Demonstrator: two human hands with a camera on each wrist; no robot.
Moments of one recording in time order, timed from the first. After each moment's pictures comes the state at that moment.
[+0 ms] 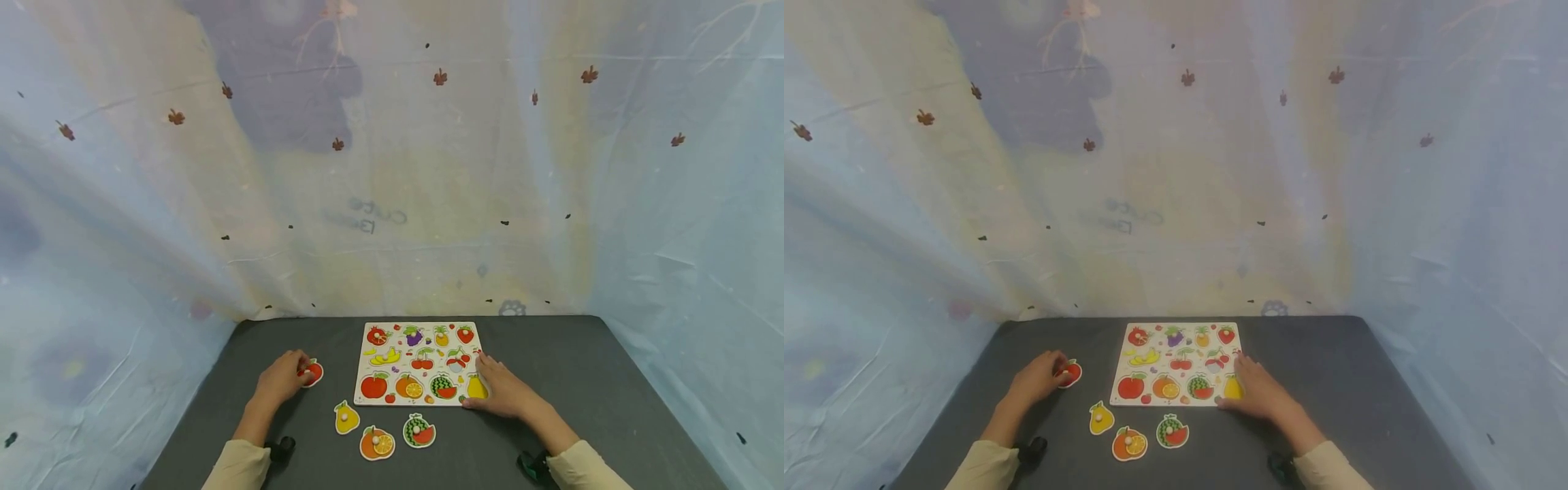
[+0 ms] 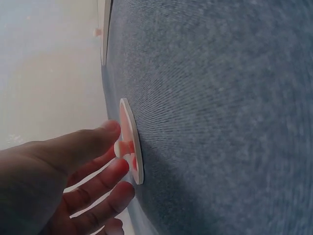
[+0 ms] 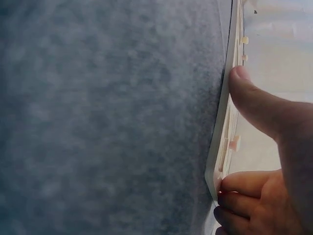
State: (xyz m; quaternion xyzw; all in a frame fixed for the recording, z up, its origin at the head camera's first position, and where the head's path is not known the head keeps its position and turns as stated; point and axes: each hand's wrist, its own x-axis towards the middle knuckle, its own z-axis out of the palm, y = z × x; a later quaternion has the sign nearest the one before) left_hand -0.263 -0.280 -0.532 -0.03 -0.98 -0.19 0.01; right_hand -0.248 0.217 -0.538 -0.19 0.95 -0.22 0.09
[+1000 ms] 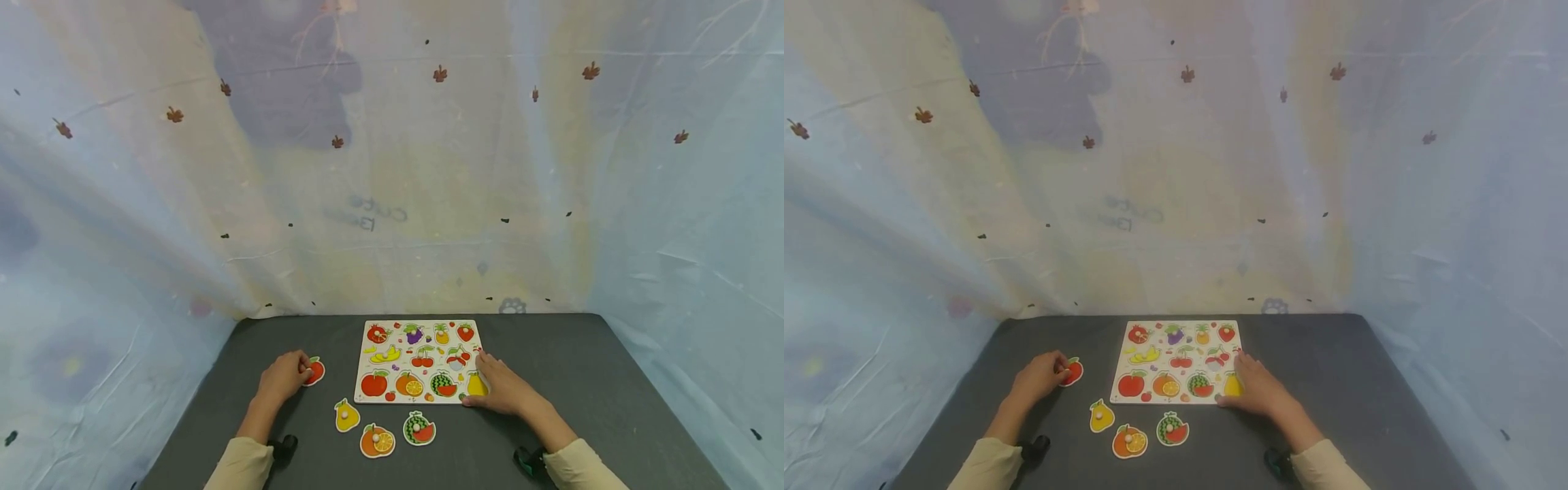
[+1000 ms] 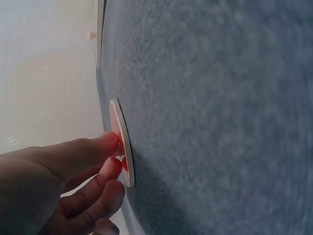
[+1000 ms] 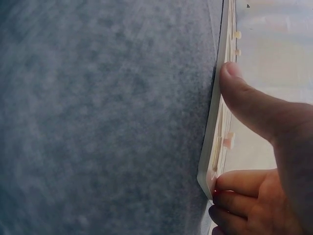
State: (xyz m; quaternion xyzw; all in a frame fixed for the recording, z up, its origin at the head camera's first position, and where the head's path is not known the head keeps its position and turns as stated) left_hand -0.265 -0.278 -0.534 -0.01 -0.98 -0.21 0.01; right_hand -0.250 0.216 -0.540 -0.18 0.95 -0.23 0.08
